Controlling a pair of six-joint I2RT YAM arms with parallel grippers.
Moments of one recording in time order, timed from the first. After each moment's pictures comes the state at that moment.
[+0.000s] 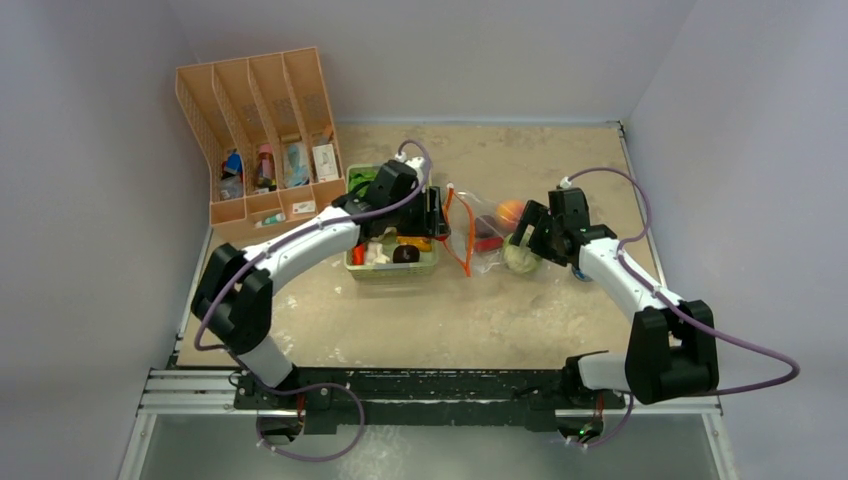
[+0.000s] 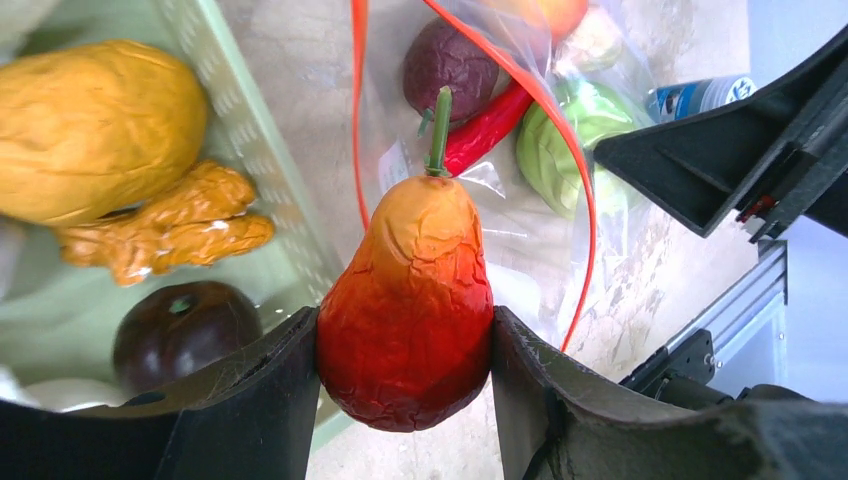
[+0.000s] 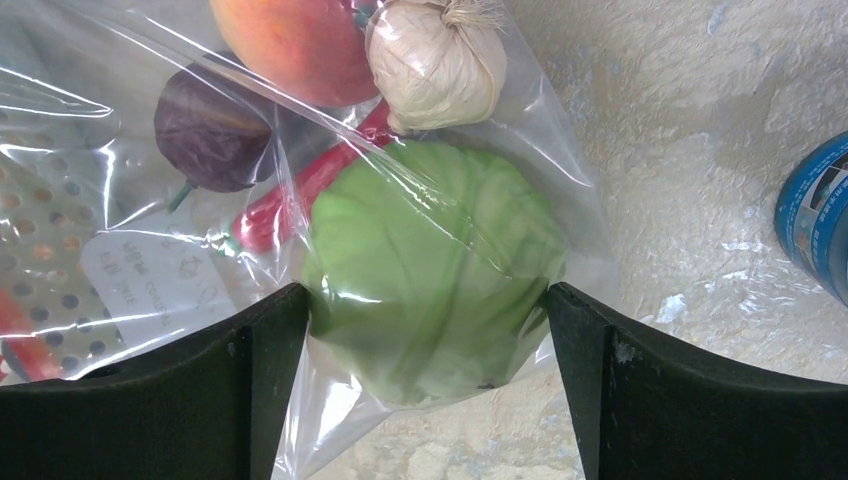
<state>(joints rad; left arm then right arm) -0.67 1.68 1.27 -0.32 0.19 -0.59 0.17 1.32 0.81 -0.42 0.03 0.57</state>
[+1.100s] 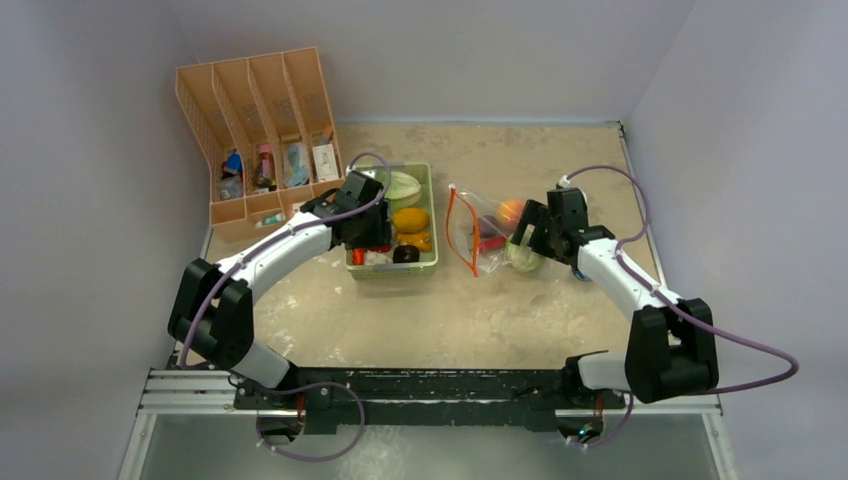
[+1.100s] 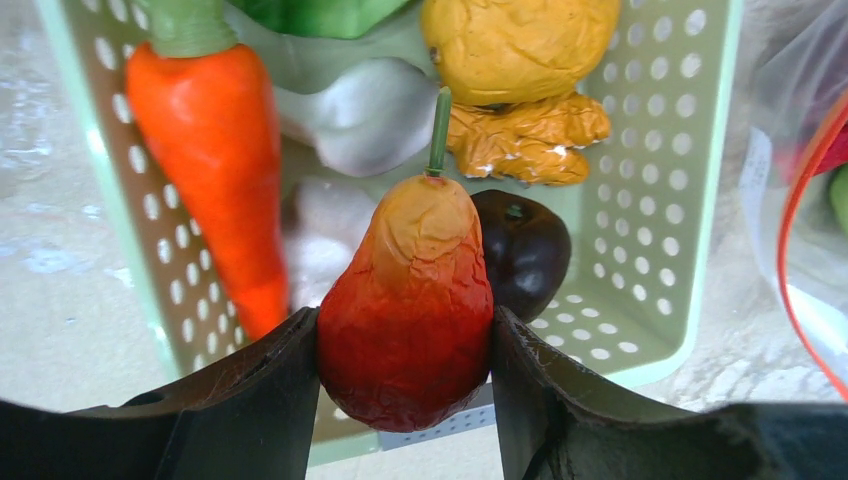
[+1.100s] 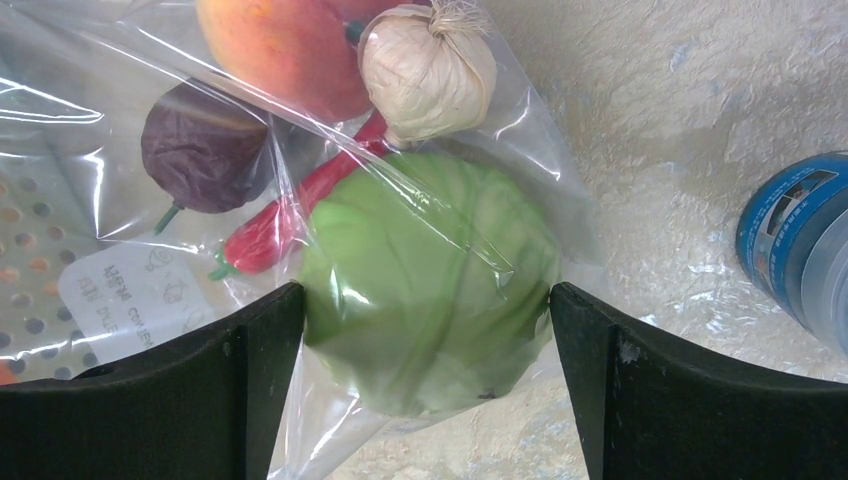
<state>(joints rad) -0.52 1.53 1.10 -0.53 -0.06 -0.57 0.18 1.33 0.80 -0.39 0.09 0.53</state>
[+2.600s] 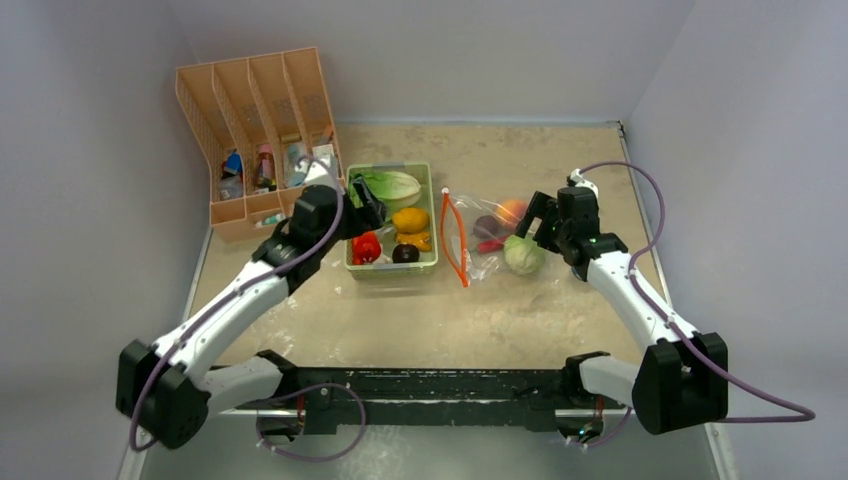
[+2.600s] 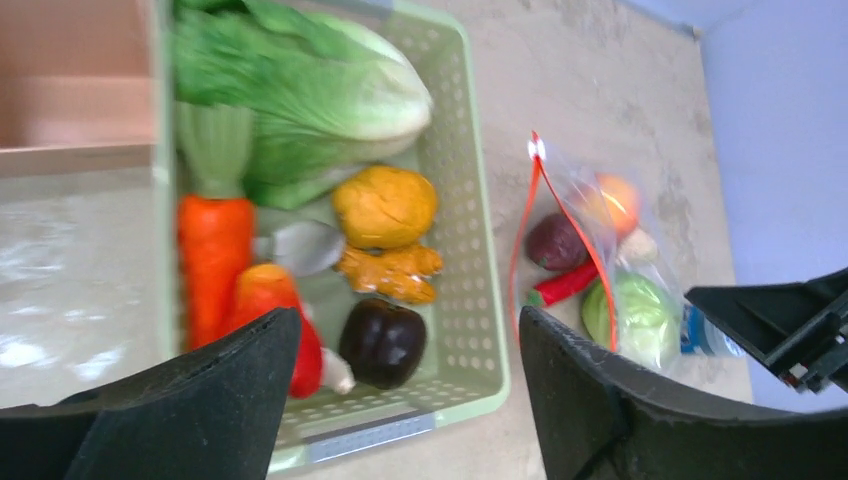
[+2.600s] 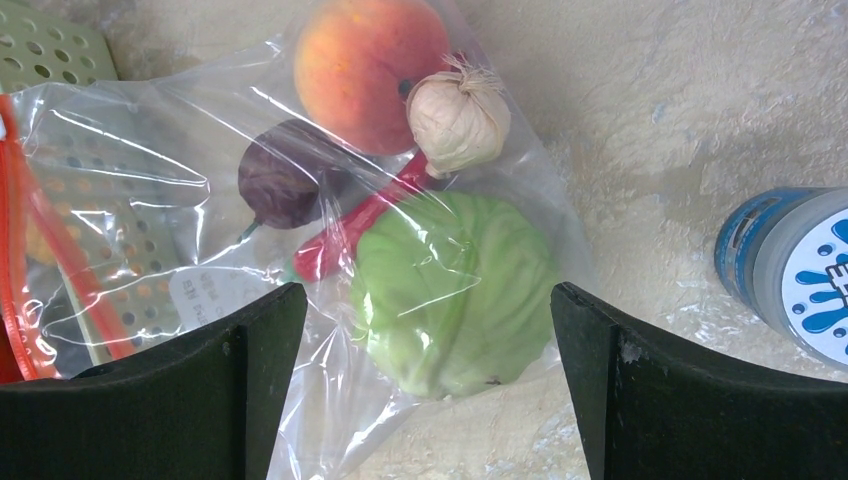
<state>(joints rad) -0.52 1.06 0.84 -0.18 -0.20 -0.66 0.18 1.18 0.79 -0.36 0.11 0.53</state>
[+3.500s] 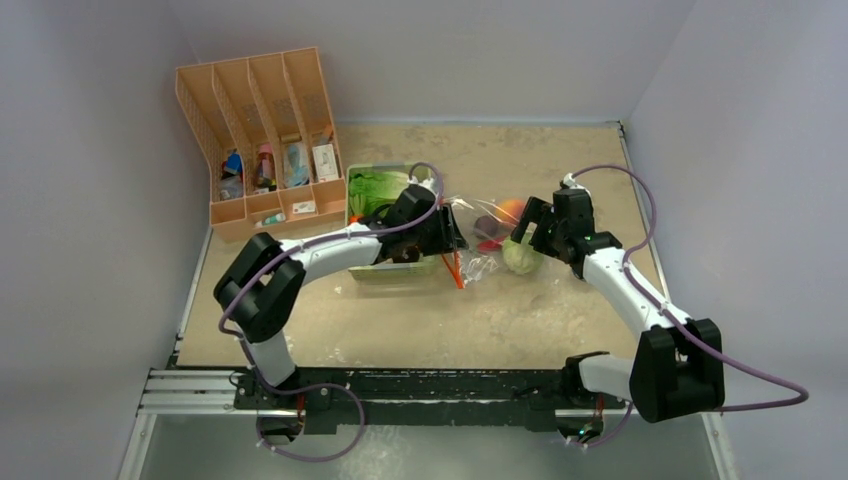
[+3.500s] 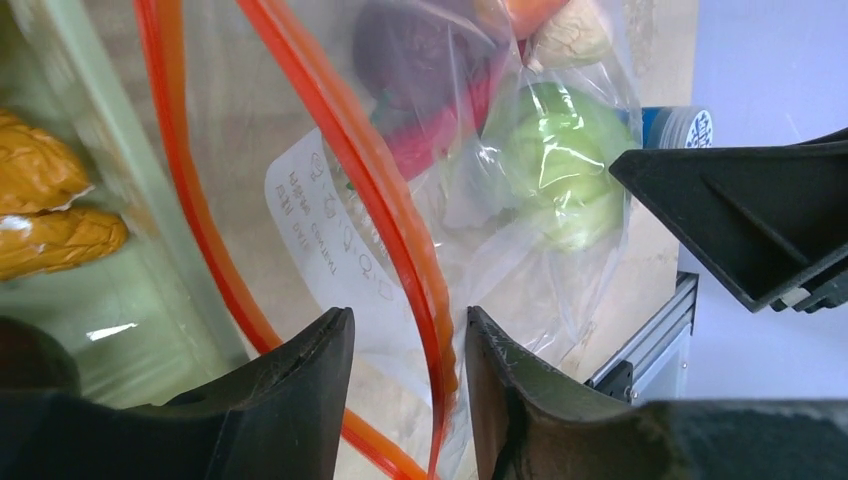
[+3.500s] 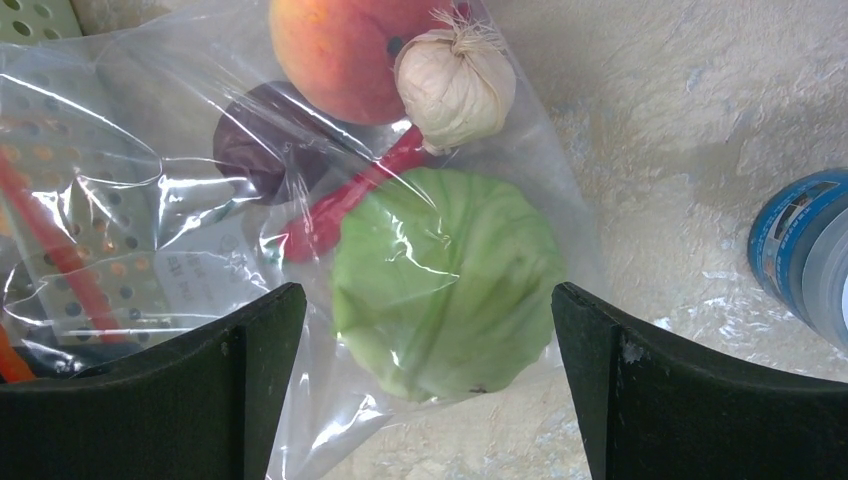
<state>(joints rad) -0.76 1.77 1.14 -0.04 0.18 -0.86 0.18 1.24 0.78 -0.36 0.06 0.53</state>
